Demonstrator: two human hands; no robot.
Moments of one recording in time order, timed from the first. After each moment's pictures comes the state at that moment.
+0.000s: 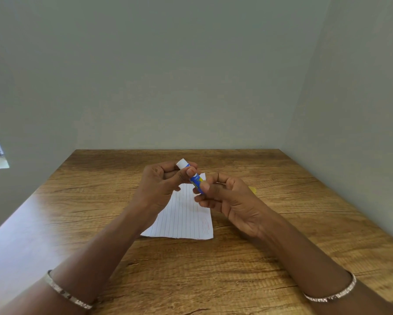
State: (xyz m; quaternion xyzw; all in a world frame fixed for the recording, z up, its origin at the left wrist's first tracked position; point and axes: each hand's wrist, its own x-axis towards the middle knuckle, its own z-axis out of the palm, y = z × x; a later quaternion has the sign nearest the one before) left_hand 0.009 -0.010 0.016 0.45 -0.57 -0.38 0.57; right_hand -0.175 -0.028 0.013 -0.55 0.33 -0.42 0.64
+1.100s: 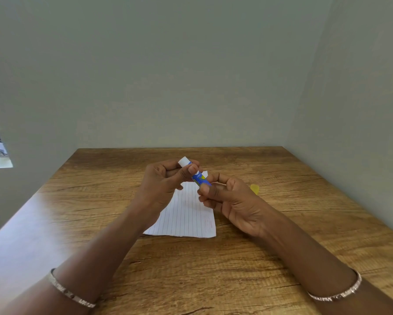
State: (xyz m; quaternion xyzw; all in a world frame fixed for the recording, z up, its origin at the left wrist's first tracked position) left_hand 0.011 -0.011 0.013 0.45 -0.57 -0.39 0.57; right_hand -0.174 -0.027 0.013 -0.52 0.33 -0.40 0.68
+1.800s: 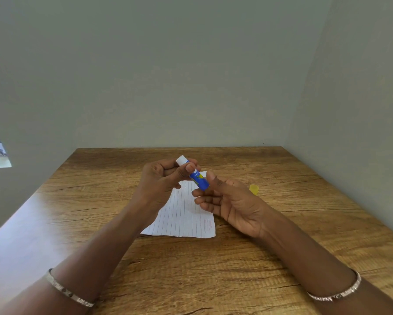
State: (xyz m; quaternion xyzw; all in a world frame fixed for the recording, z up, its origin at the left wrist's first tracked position) left_hand 0.011 -0.011 0.015 0.44 -0.56 -0.39 0.58; right_hand -0.172 -0.026 0.014 -0.48 0.33 -0.39 0.71
